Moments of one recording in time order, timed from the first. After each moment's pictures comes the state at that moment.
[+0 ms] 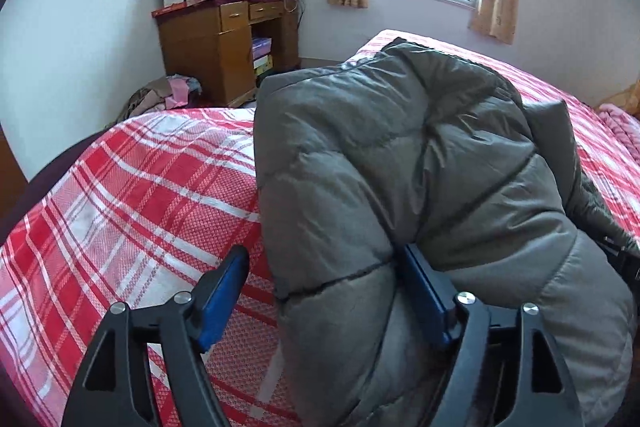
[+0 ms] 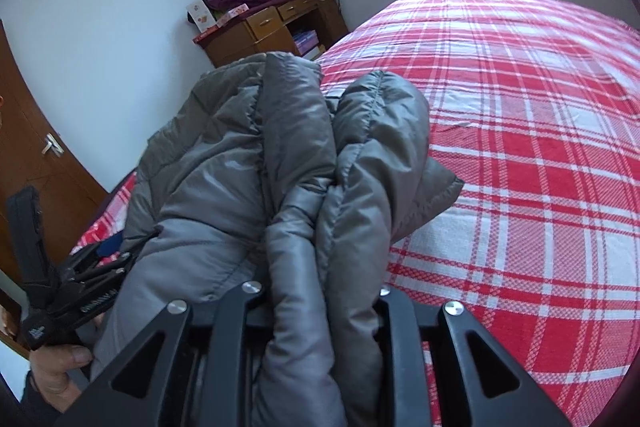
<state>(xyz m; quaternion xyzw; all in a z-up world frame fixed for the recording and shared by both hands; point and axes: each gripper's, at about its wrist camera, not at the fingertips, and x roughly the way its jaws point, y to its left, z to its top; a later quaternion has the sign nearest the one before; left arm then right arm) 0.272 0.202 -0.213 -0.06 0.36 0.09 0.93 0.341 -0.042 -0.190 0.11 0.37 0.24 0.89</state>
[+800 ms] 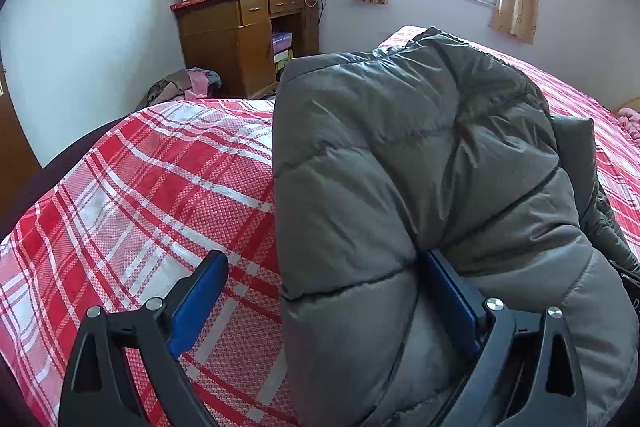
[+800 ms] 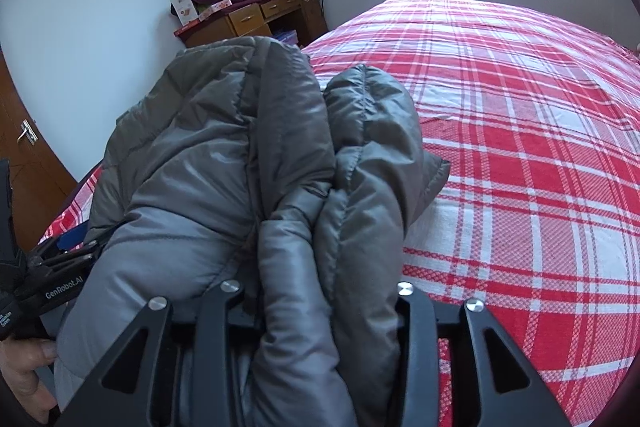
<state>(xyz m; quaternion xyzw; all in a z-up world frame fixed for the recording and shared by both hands) 0.278 0.206 -0.225 -0.05 0.36 0.13 0.92 0.339 -0.037 -0.207 0.08 0.37 0.20 0.90</state>
